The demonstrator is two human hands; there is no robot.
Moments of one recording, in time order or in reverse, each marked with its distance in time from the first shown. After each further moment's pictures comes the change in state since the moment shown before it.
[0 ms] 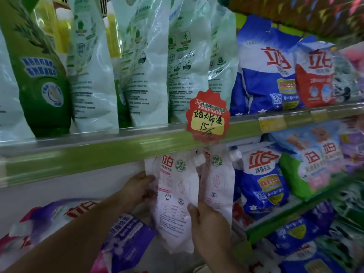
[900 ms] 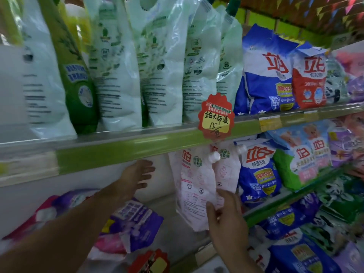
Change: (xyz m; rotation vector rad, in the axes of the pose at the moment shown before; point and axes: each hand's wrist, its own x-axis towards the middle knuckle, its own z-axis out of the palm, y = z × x) left_hand -0.026 0.025 -0.032 -0.065 0.042 -0.083; right_hand -0.037 -0.006 -0.020 0.141 0.220 0.121
